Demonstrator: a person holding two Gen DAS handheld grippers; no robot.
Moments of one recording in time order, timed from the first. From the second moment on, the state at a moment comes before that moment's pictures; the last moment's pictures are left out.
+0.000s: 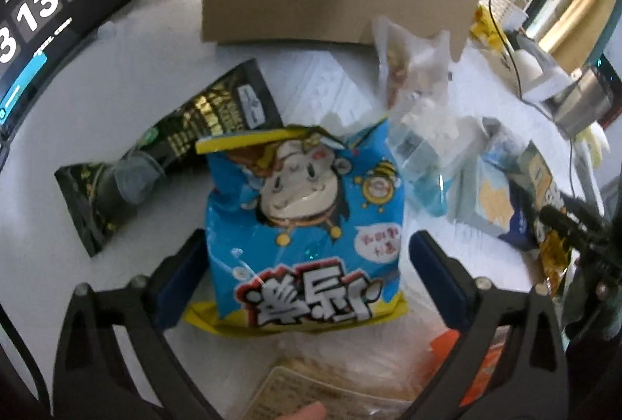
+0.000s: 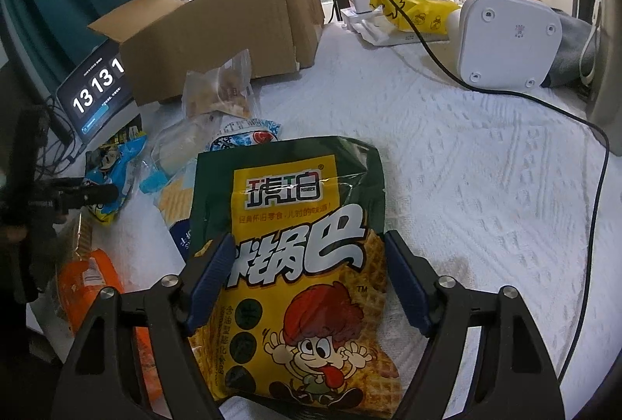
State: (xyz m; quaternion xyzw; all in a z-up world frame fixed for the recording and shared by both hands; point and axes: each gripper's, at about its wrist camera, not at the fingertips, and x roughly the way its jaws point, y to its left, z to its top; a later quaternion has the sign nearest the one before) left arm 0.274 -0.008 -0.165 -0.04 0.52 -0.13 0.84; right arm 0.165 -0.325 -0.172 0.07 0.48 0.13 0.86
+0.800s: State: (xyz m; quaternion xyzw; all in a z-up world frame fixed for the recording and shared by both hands) left arm 0.236 -0.004 -0.106 -0.02 0.43 -0.16 0.89; right arm 0.157 -0.317 -0.105 0.06 0.40 0.15 0.90
